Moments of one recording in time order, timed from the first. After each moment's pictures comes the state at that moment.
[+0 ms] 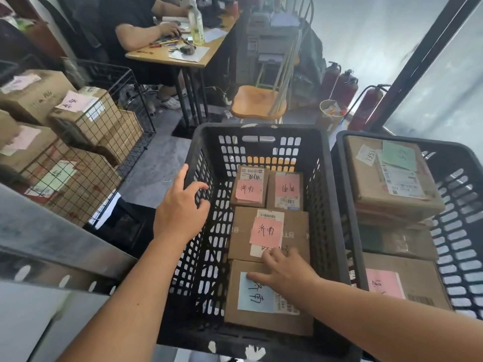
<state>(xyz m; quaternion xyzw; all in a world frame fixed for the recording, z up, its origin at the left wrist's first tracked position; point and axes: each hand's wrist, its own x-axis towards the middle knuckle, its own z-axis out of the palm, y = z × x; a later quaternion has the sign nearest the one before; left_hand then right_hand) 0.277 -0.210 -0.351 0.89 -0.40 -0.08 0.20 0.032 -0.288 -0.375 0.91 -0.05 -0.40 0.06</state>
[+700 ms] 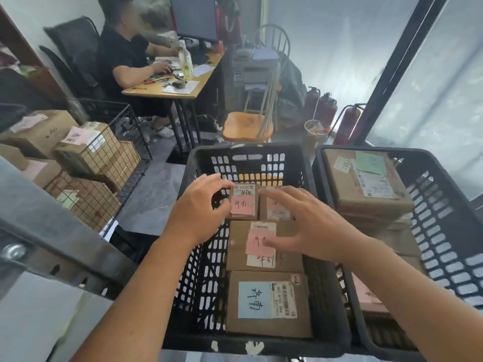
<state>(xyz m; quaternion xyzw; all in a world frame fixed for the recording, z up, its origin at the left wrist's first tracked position) 0.235 -0.215 -0.270 0.79 -0.53 -0.11 0.28 0.004 -0.328 -0.248 0.94 -0.25 0.03 -0.22</state>
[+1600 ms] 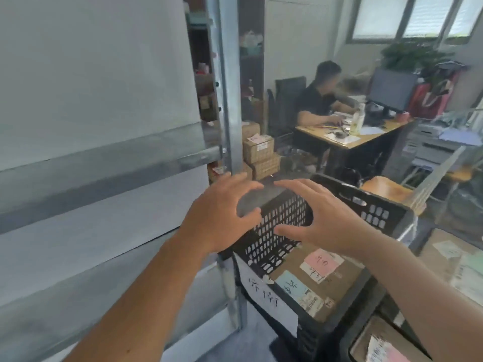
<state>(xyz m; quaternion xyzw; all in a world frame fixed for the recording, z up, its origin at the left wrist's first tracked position) 0.033 -0.033 -0.145 0.93 -0.27 0.08 0.22 -0.019 -0.266 -0.149 0.96 0.12 0.07 -0.25</state>
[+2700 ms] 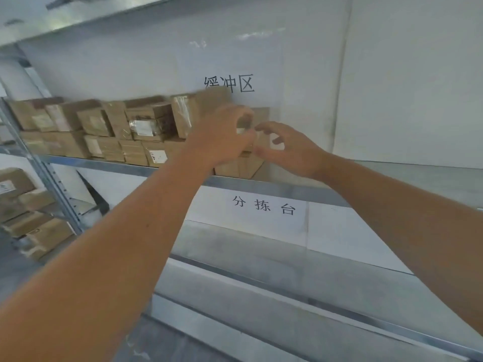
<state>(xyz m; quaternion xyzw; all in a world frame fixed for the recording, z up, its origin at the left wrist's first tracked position) -0.152 0.547 0.008 0.94 0.19 0.28 0.09 -0.021 0.407 -0.029 0.74 0.55 -0.03 -0.40</state>
